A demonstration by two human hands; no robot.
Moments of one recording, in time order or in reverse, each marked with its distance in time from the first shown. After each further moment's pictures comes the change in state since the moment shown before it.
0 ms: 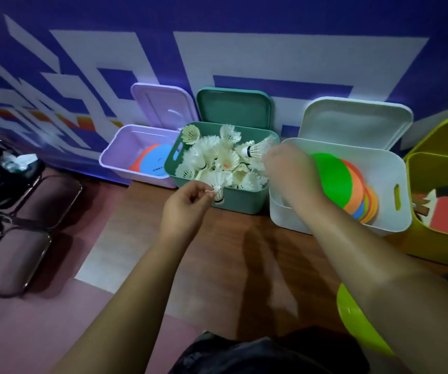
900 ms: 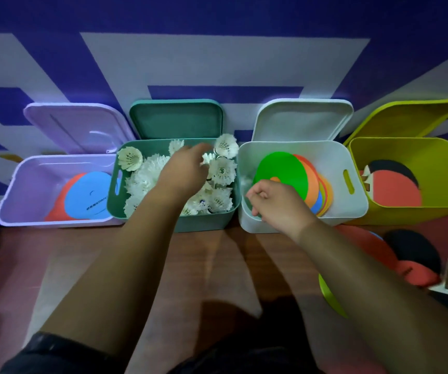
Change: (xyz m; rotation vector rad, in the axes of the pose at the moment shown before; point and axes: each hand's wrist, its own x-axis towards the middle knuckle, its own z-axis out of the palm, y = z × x) left_hand 0.188 0.039 0.071 0.540 -0.440 0.428; right_hand 0.002 0.027 0.006 -0.283 -0.110 0.240
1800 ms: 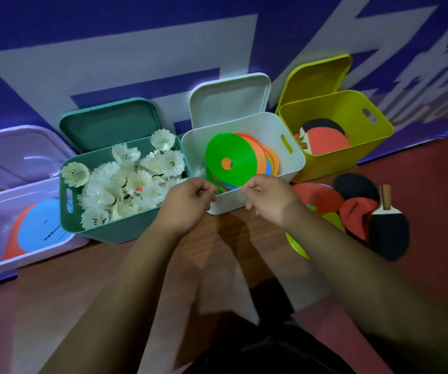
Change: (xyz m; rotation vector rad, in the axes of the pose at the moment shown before) left_hand -0.103 0.068 0.049 -0.414 -0.282 0.046; right_hand -0.084 0.057 -0.017 0.199 0.215 0.195
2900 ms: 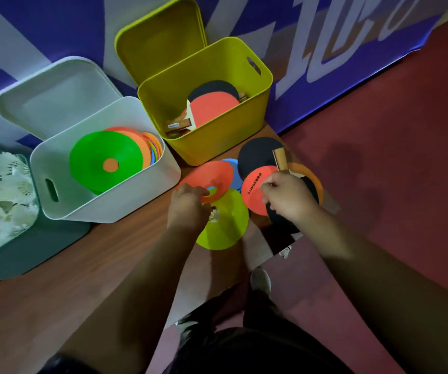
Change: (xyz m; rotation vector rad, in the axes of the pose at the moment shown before) left_hand 0.056 0.072 0.353 0.679 -0.098 0.059; right_hand -0.034 0.300 -0.243 0.115 0.100 0.283
